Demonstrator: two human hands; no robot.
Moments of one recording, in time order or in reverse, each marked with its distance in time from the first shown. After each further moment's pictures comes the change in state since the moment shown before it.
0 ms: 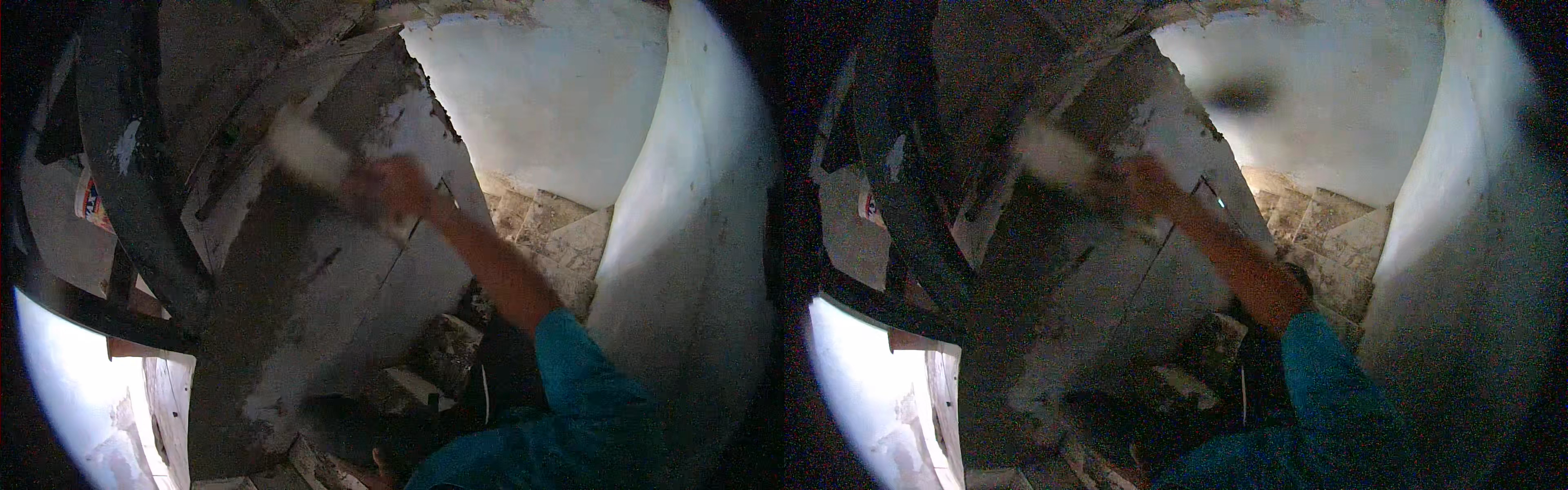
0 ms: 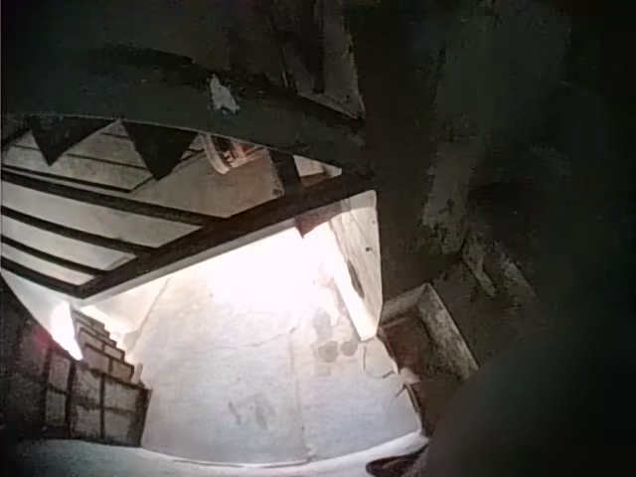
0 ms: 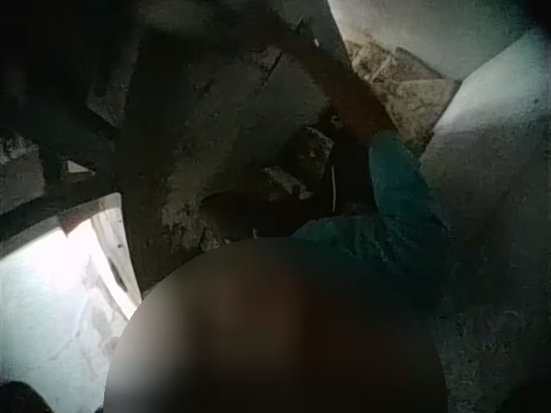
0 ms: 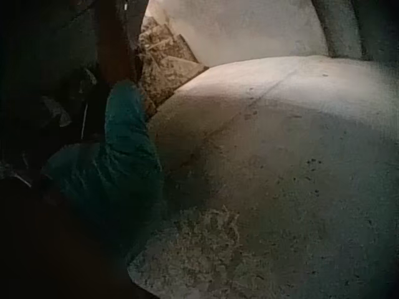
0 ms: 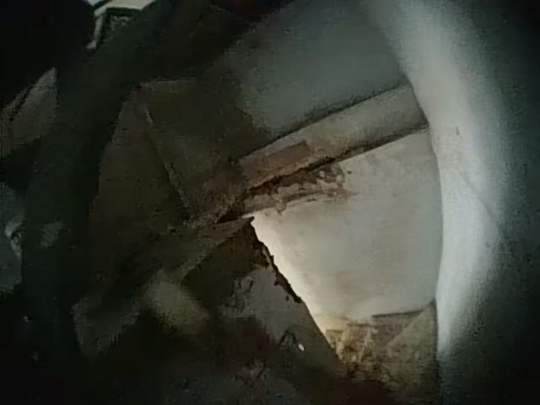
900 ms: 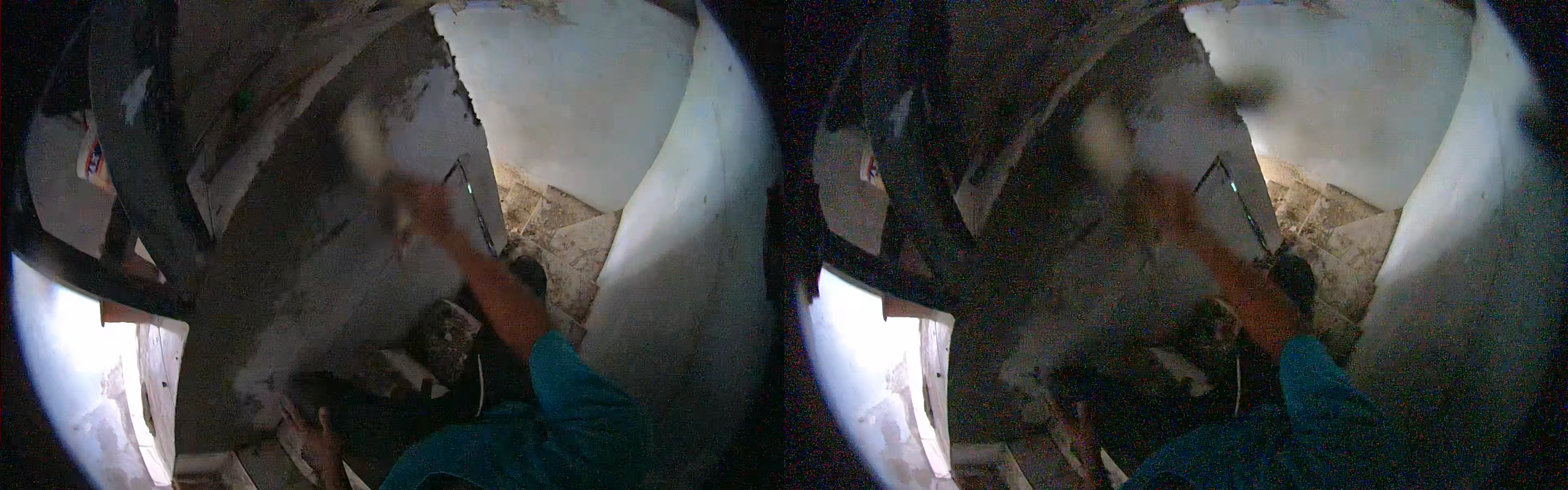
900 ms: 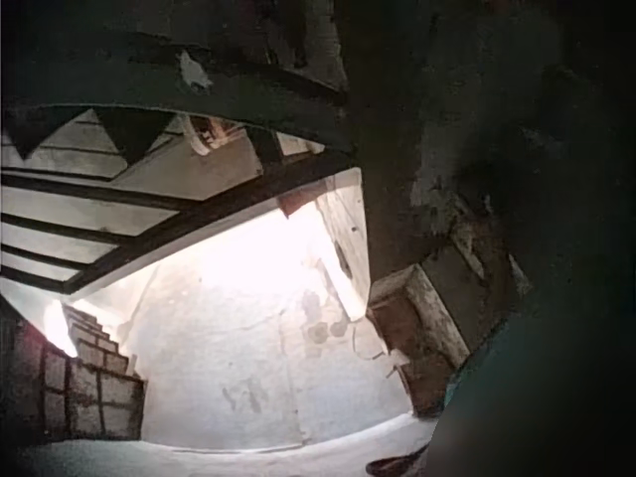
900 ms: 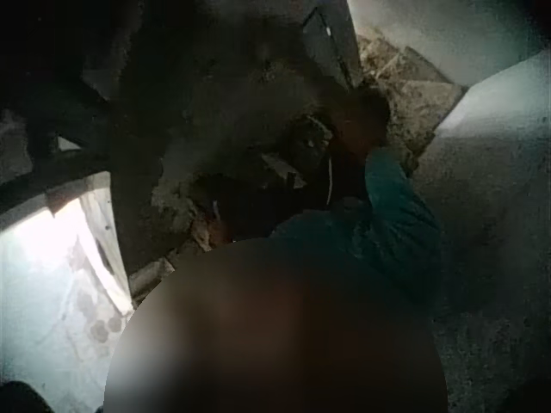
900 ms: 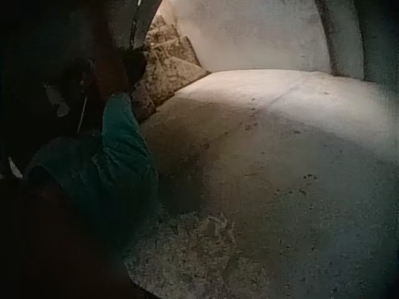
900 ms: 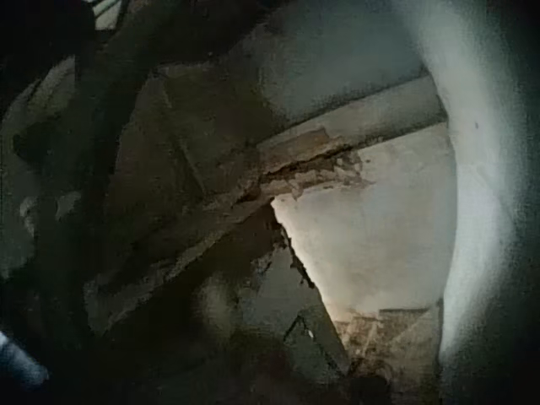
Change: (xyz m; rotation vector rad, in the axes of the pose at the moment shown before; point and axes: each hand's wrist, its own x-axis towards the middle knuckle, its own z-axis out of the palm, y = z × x) left_hand 0.067 -0.014 -0.014 -0.065 -0.092 0.111; right_hand -0.075 0.074 0.084 -0.759 0.394 -0.280
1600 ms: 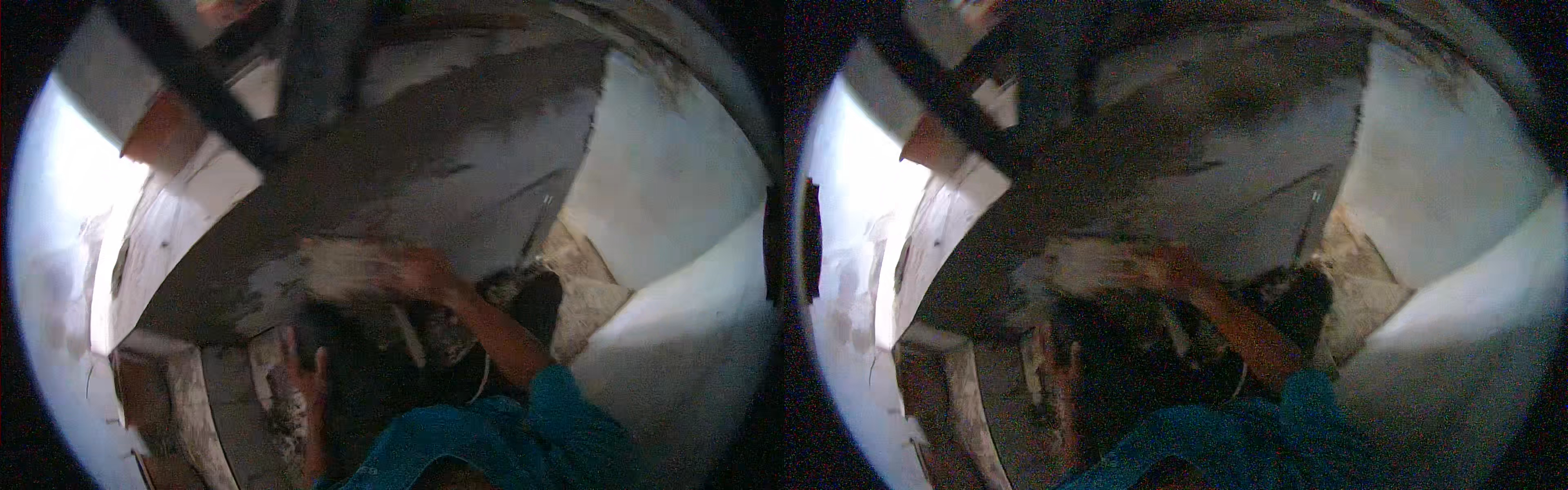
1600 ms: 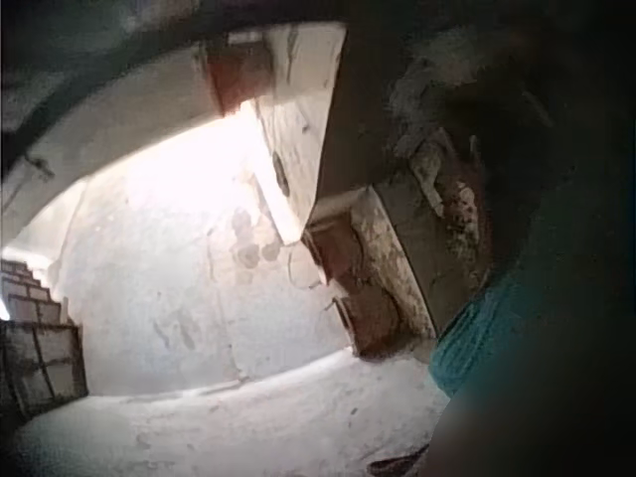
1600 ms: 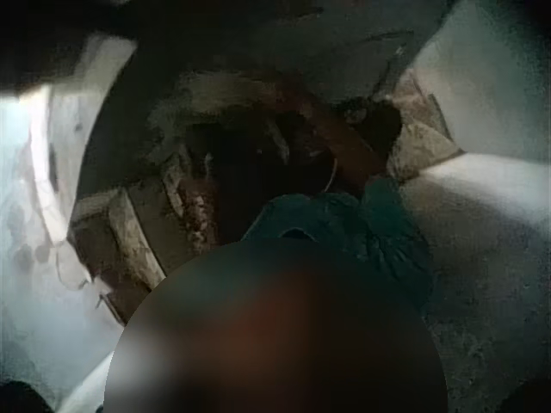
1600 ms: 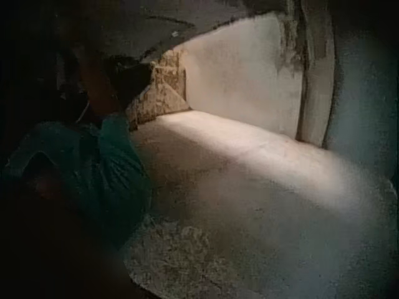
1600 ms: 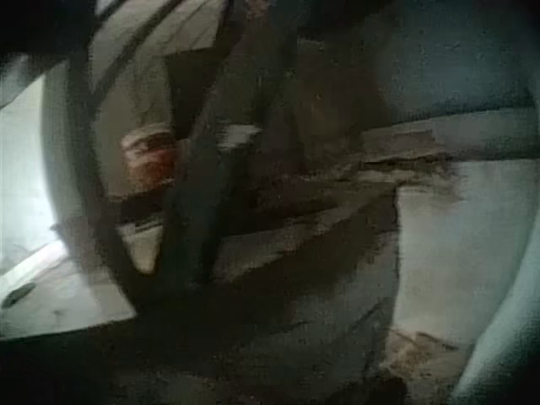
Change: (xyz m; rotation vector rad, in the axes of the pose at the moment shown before) left_hand -0.011 -0.027 -0.037 -0.146 0.282 0.040; right_hand -0.026 -0.211 -0.083 0.837 -1.027 -0.242
